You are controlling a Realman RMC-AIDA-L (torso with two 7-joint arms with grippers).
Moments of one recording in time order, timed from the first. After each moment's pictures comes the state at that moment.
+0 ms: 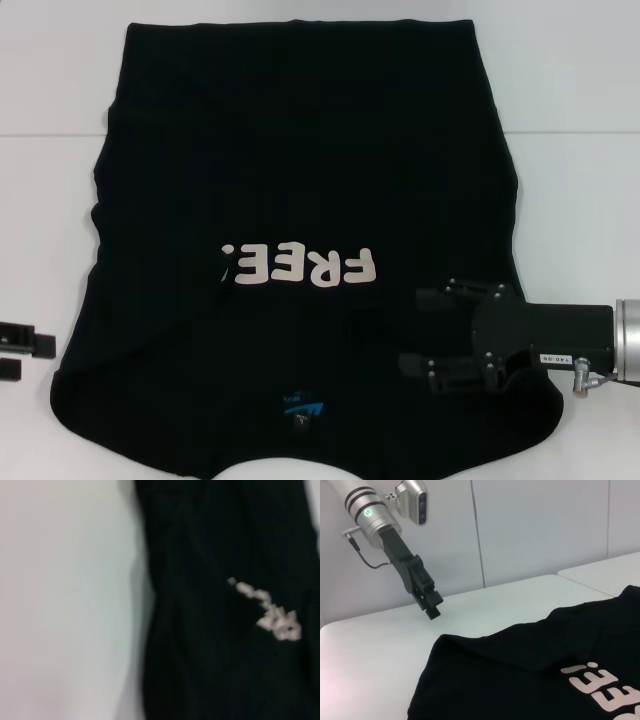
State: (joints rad) left arm -0.47 -1.91 0.43 0.95 2.52 1.80 -2.53; right arm 0.56 2.09 -0.80 -0.56 -1.98 -1.50 1.17
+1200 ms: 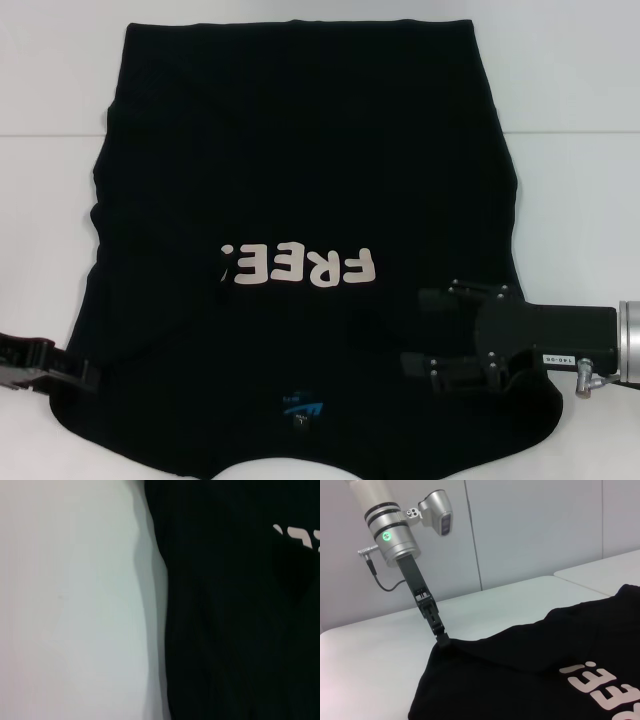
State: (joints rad) left arm -0.55 -1.99 0.69 0.98 2.67 1.65 -2.54; right arm 0.55 2.09 -0.79 -0.56 -1.98 -1.50 1.19
